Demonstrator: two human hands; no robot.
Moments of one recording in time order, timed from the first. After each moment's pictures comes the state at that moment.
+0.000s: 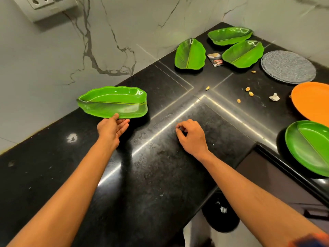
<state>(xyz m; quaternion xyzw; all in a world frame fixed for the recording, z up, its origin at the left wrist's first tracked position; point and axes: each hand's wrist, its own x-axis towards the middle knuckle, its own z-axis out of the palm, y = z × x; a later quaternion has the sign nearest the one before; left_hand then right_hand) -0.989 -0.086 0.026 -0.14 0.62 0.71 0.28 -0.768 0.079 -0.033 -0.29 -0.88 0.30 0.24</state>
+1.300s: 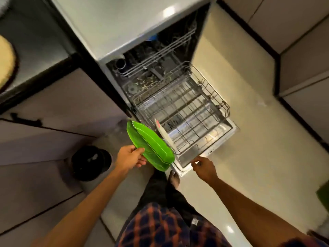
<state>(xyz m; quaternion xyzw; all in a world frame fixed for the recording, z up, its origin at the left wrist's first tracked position) -0.174 -0.164 -0.117 0.50 0.61 -0.07 0.61 0.005 -0.402 -0.211 -0.87 -0.14 0.43 0.17</state>
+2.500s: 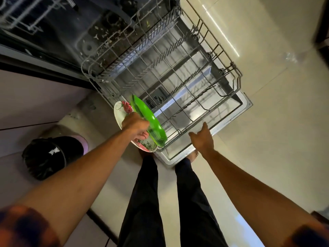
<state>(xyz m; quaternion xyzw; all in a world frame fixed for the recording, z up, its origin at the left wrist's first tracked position) 0.048 -0.161 -0.376 0.54 0.64 -0.29 0.46 0.161 -0.386 -0.441 -0.86 0.03 0.48 0.19</state>
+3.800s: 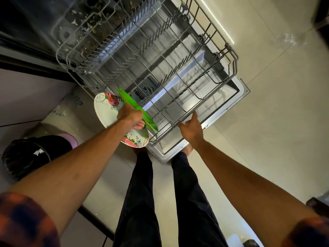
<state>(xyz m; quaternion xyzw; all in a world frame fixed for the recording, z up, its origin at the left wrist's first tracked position) 0.055 -0.176 -0.439 0.55 0.63 -0.24 0.49 0.156 -0.380 -0.464 -0.85 0.02 0.47 0.25</state>
